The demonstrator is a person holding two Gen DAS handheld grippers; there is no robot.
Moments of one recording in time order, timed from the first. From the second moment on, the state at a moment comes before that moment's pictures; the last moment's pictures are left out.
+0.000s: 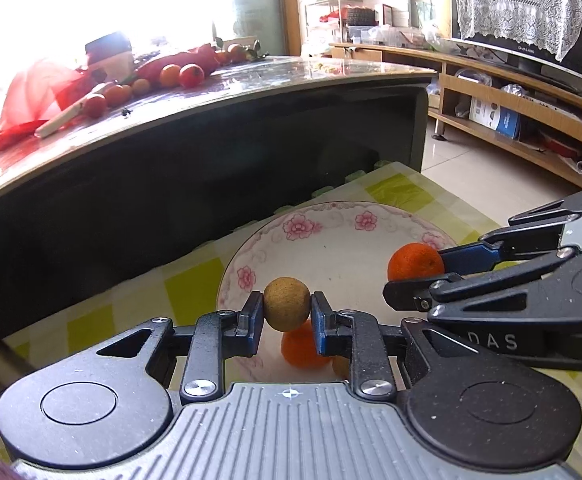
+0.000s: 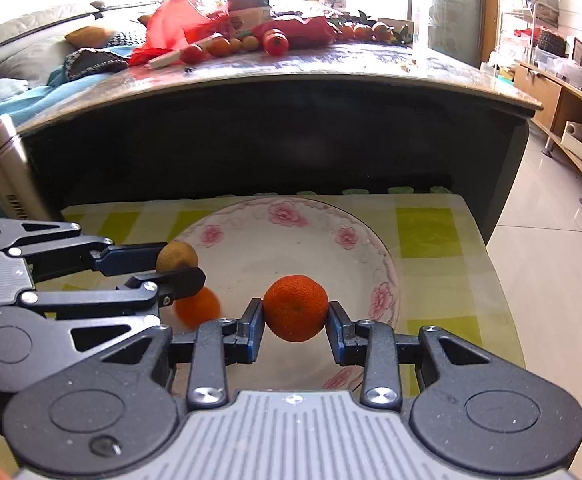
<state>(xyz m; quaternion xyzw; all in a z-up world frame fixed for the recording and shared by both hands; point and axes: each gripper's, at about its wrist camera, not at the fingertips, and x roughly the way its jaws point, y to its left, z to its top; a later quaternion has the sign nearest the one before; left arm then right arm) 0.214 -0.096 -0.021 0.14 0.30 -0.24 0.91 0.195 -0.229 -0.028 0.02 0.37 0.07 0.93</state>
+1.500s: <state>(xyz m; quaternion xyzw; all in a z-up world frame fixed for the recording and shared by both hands) 0.117 -0.011 0.005 0.08 0.35 -0.22 0.91 0.096 -0.179 -0.011 0.01 0.40 0.11 0.91</state>
